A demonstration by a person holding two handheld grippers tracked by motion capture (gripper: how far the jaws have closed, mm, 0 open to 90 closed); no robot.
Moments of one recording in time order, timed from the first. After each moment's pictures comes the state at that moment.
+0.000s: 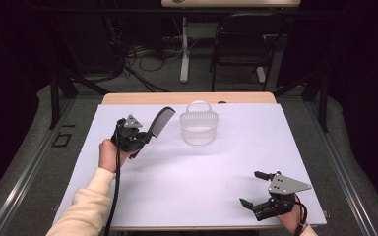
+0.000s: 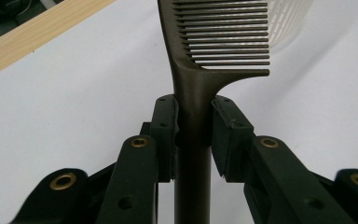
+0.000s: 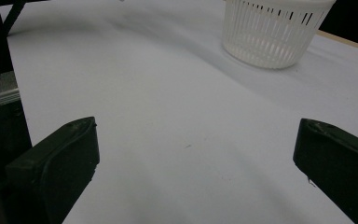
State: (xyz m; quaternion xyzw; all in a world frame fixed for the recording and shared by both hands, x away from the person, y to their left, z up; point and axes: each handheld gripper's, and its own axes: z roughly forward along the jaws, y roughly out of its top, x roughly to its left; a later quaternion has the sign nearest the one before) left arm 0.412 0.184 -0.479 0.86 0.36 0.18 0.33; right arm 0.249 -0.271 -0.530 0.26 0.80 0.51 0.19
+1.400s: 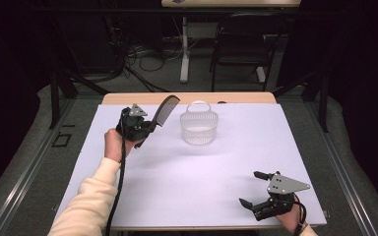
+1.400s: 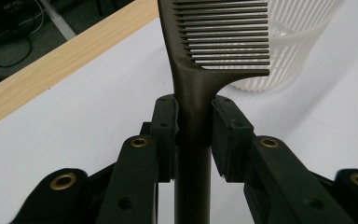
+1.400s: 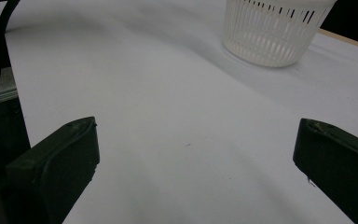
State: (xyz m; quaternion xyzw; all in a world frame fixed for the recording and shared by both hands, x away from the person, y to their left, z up) left arm 0.431 0.166 -0.454 0.85 0.35 0.20 0.35; right arm 0.249 -0.270 -0.530 0.26 0.80 0.50 0.19
